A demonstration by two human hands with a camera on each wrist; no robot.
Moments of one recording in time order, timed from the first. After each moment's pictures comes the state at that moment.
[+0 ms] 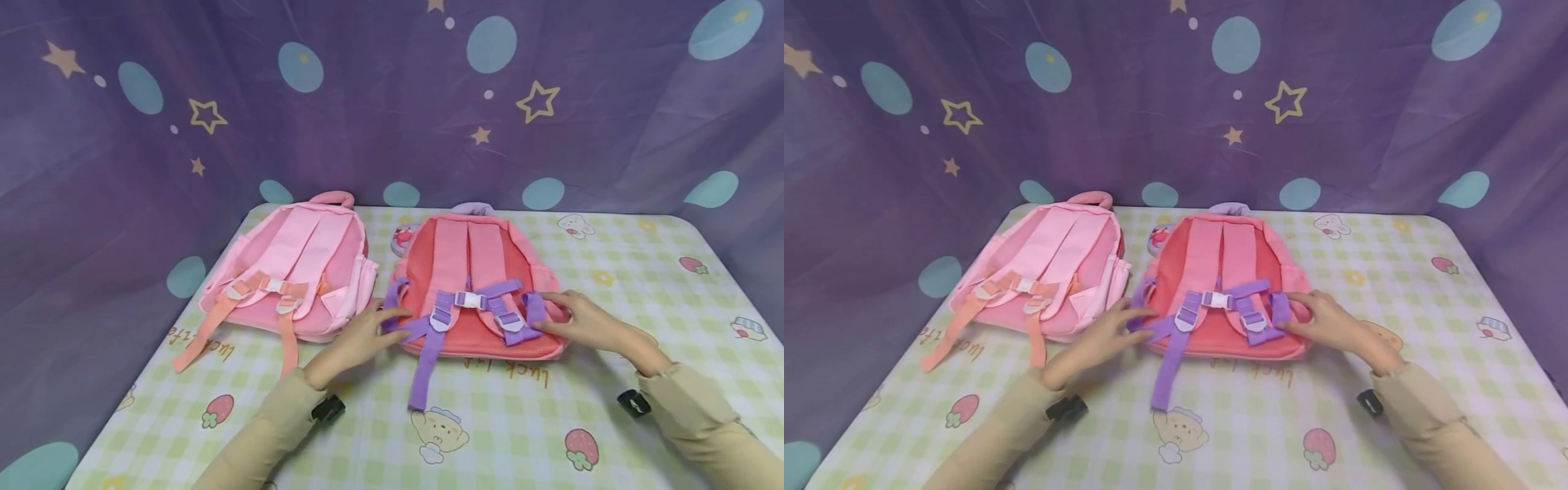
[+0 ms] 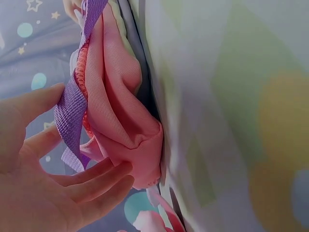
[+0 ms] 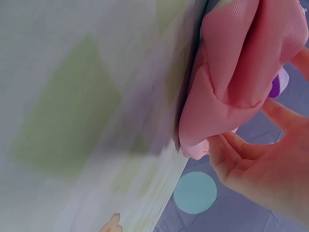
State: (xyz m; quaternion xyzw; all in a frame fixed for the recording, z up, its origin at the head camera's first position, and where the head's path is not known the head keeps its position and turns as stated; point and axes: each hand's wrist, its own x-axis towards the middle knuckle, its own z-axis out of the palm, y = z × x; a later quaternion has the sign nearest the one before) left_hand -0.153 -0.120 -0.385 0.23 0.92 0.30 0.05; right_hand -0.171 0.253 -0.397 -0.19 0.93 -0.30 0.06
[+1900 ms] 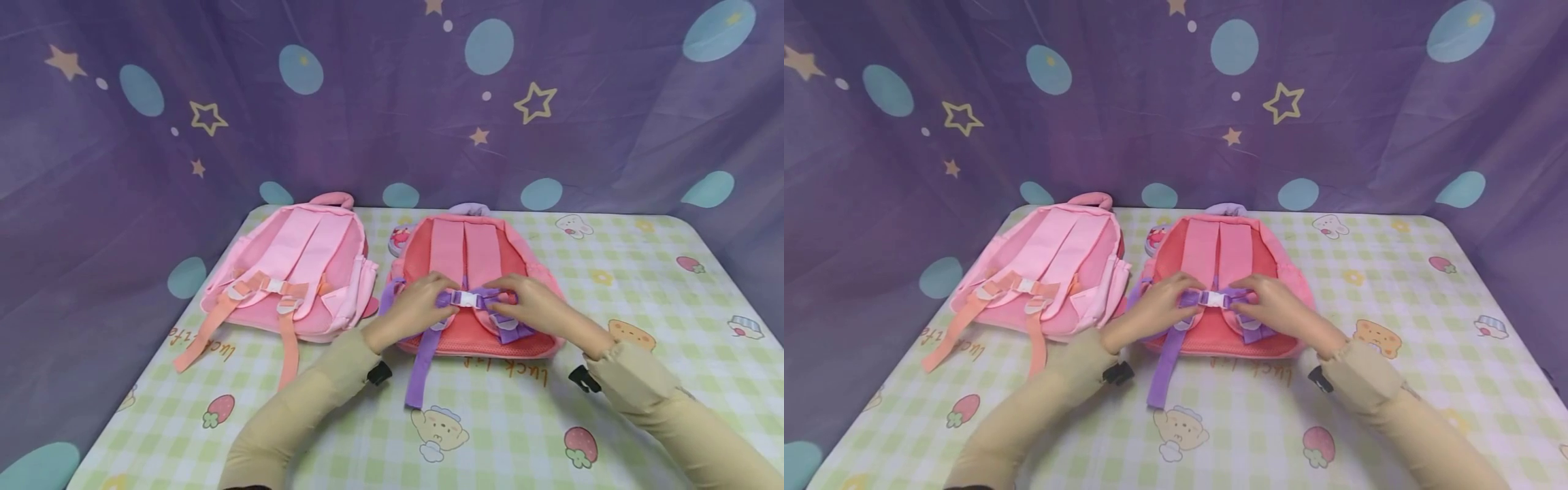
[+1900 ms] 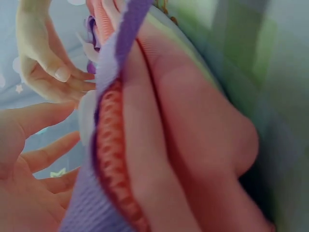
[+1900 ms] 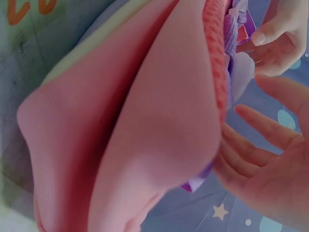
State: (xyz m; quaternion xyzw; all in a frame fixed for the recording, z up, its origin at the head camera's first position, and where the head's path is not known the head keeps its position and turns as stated) left_hand -0.186 -0.041 -0.360 0.30 0.92 0.24 0.02; right_hand -0.181 0.179 -0.362 -0.26 0.92 -0.30 0.01
